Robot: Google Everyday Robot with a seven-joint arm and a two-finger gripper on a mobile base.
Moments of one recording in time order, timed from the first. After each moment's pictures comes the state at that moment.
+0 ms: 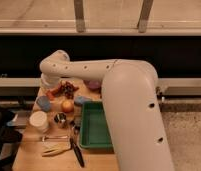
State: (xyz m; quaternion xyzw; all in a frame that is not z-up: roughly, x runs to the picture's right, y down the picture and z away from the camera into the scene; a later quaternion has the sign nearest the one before) arm -0.275 -0.006 0.807 -0.30 -0.07 0.51 0.80
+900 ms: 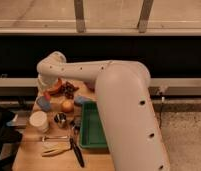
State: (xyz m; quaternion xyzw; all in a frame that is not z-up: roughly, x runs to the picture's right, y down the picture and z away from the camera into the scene) arm -0.310 -0.010 0.823 -0.30 -0.10 0.50 0.81
